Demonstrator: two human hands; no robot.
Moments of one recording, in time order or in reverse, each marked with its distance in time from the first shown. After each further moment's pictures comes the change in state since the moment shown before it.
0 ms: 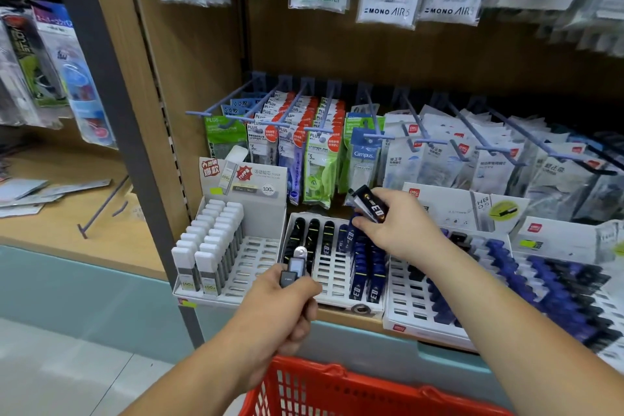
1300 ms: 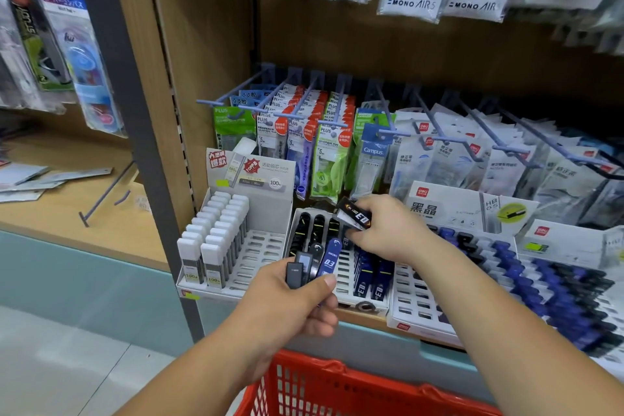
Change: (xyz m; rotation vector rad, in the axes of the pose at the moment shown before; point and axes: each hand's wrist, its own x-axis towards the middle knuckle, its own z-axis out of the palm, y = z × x) left_hand -0.012 0.008 0.000 0.032 -0.048 0.080; right_hand 0.002 -0.022 0.014 -0.345 -0.165 0.019
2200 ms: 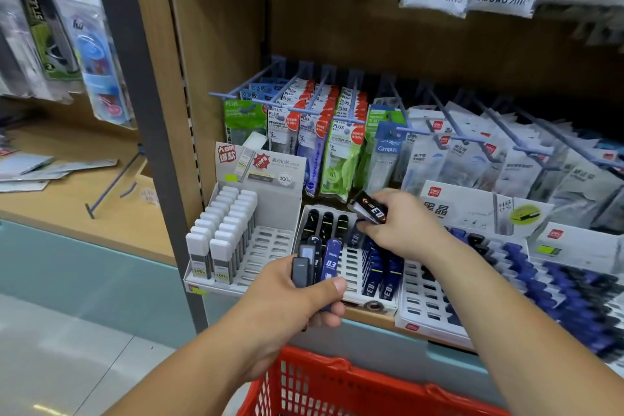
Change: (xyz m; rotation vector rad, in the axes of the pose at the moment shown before) left_hand 0.001 0.001 -0.011 -0.016 -0.067 0.011; right_hand 0.008 0.010 0.005 0.088 0.063 -0.022
